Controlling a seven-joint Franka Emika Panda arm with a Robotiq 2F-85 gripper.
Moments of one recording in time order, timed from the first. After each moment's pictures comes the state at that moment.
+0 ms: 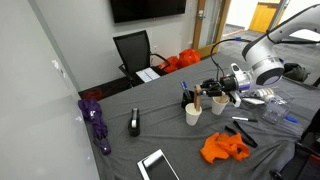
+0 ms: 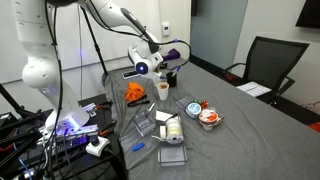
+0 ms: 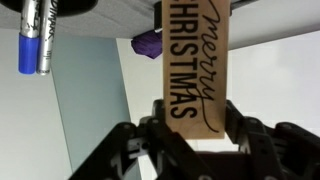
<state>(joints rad) 0.06 0.30 -0.05 -2.32 2.00 2.12 -2.50</state>
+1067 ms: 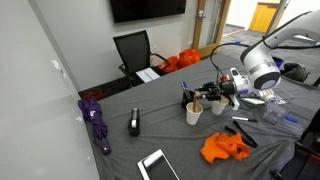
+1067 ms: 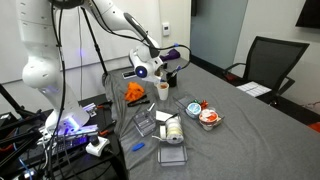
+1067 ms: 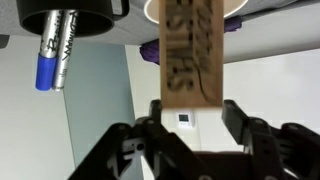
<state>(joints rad) 0.06 0.35 -0.05 -2.31 2.05 2.13 -2.59</state>
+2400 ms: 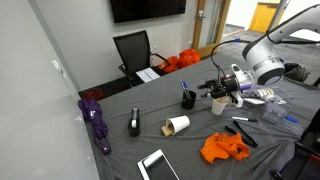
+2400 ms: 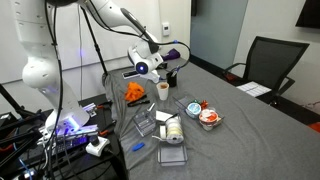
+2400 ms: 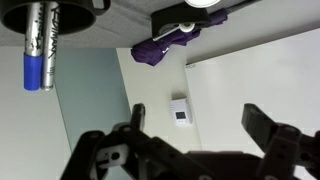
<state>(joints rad) 0.06 0.30 -0.05 -2.33 1.96 2.14 -2.43</state>
